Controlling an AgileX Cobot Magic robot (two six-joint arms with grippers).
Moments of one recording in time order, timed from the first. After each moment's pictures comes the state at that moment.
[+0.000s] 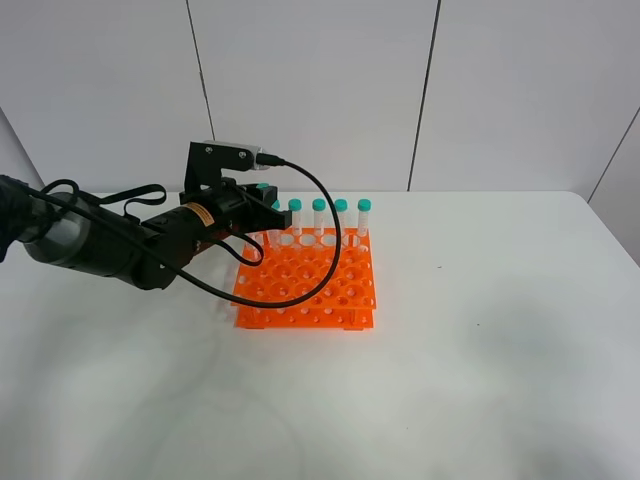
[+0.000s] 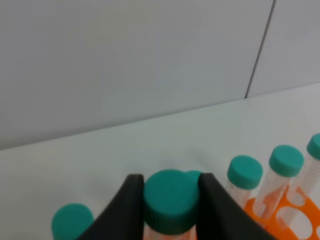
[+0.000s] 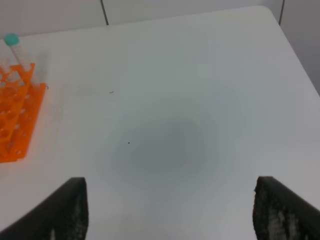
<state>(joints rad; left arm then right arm) -0.43 1.97 -0.92 -0.03 -0.74 -0.04 -0.01 -0.01 -0.50 -0.07 1.03 0.08</state>
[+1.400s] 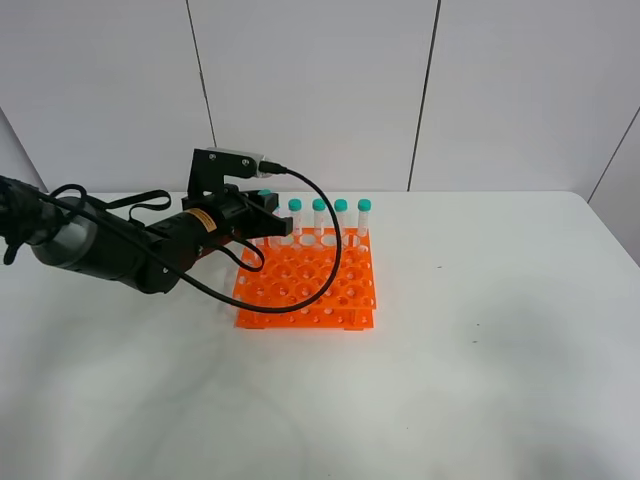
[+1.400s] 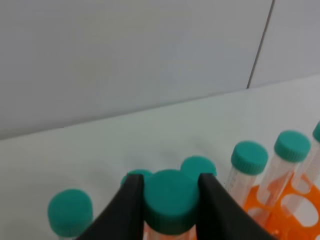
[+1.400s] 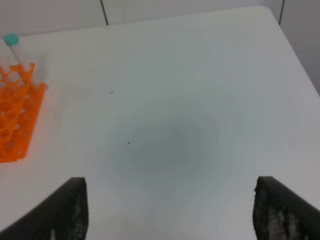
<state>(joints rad) -0.43 1.99 -0.92 -0.02 -0.74 -0.04 -0.01 -0.01 -0.50 -0.07 1.03 0.08</state>
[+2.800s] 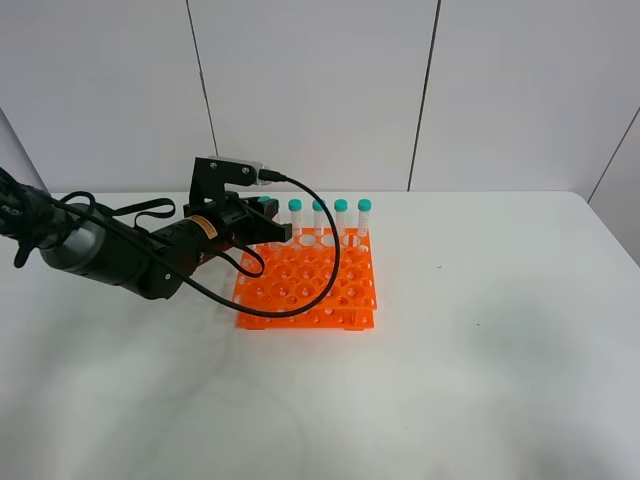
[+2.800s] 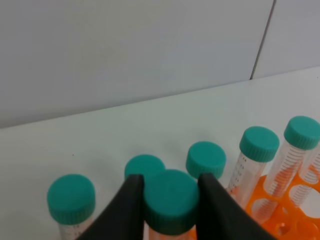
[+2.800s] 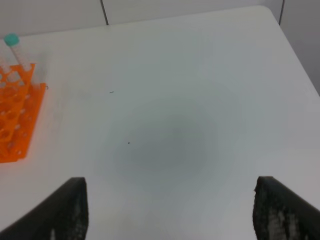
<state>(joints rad) -0.42 2.03 -0.92 0.00 -0.77 -0.07 -0.01 -0.01 -0.50 -0.07 1.03 0.08</state>
